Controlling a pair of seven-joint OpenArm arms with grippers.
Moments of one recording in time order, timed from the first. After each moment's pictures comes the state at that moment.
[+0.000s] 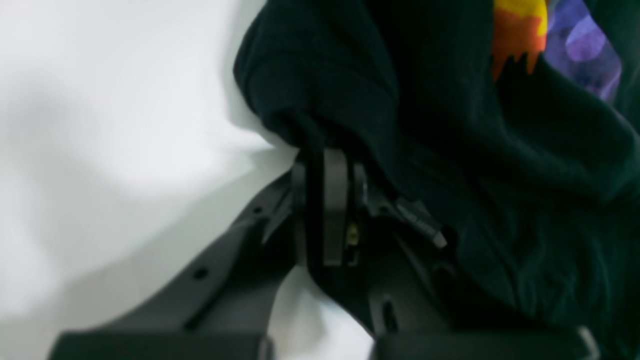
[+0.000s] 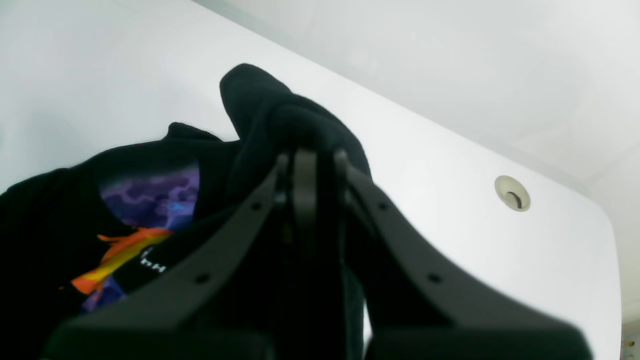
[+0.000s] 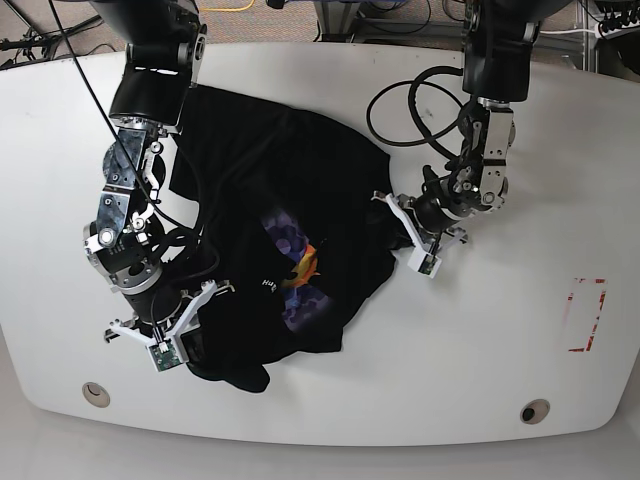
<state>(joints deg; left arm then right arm) -9.9 -6.5 4.3 67.9 -14.5 -29.1 28.6 18.2 7.2 10.0 98.6 3.6 32.6 -42.2</state>
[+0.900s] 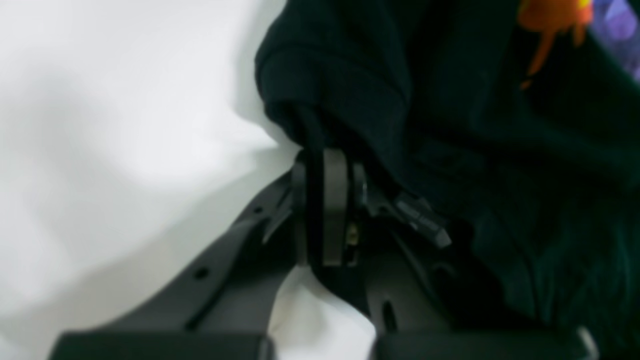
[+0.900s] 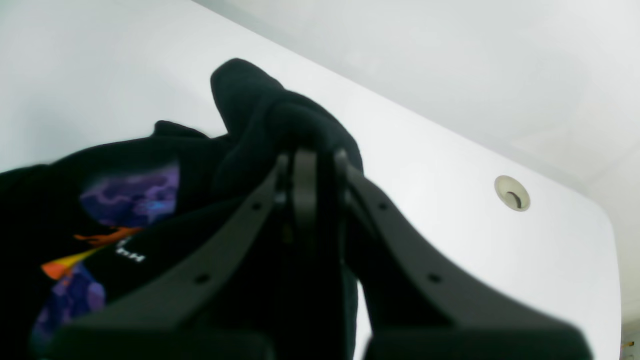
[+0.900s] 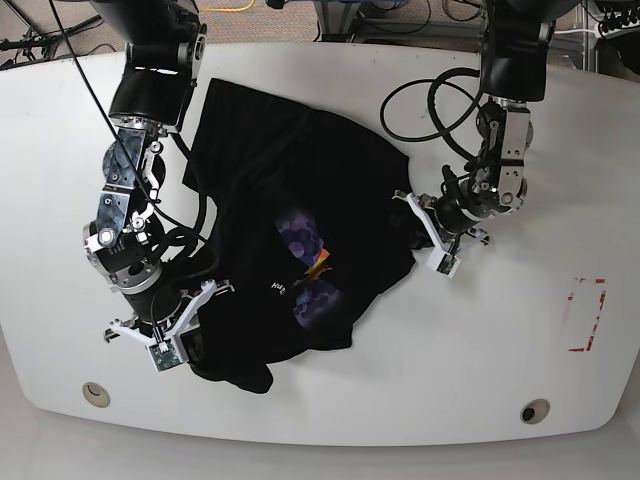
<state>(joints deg) -9.1 -11.0 4.0 70.5 -14.3 -28.9 29.9 18.2 7.2 10.0 98.6 3.6 32.6 -42.1</state>
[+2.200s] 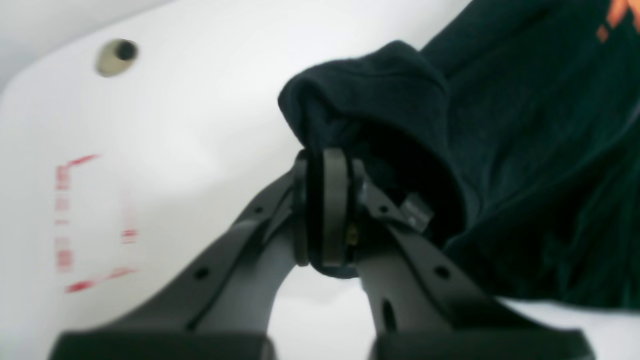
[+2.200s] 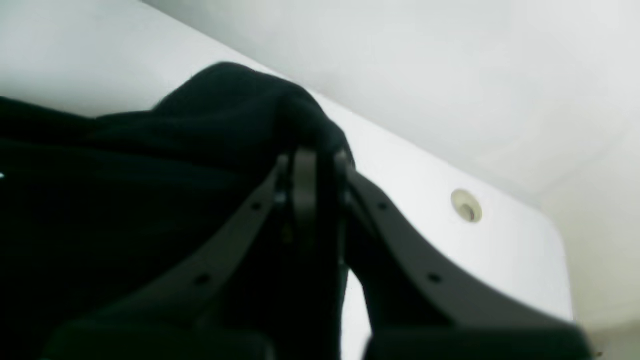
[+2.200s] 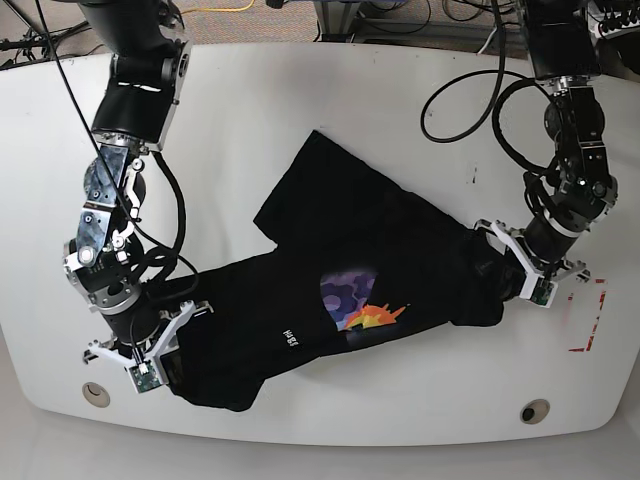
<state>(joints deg) -4.8 -19.5 -11.4 98.6 -15.0 -32.1 37.3 23.1 11.1 10.4 97.0 3.6 32.9 -42.3</state>
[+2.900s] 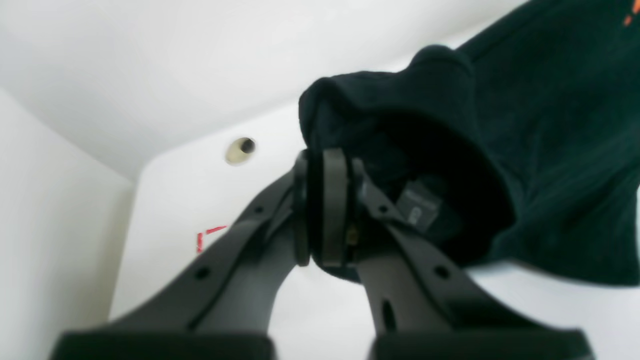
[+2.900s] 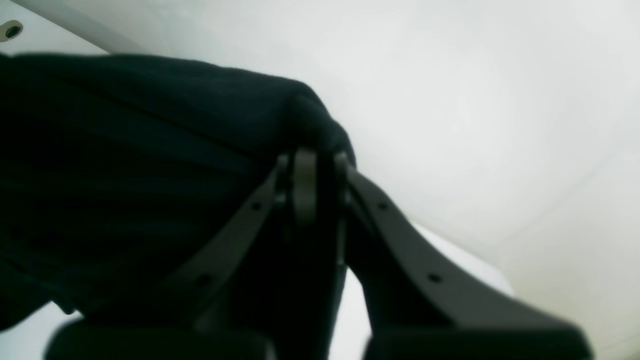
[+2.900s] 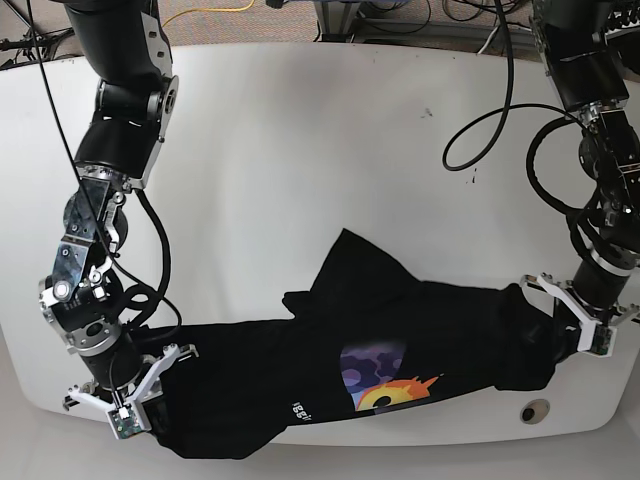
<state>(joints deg) -14.6 -22.9 -18.0 101.8 -17.5 -29.2 40.5 32.4 13.3 10.7 95.2 5.0 34.3 -42.2</state>
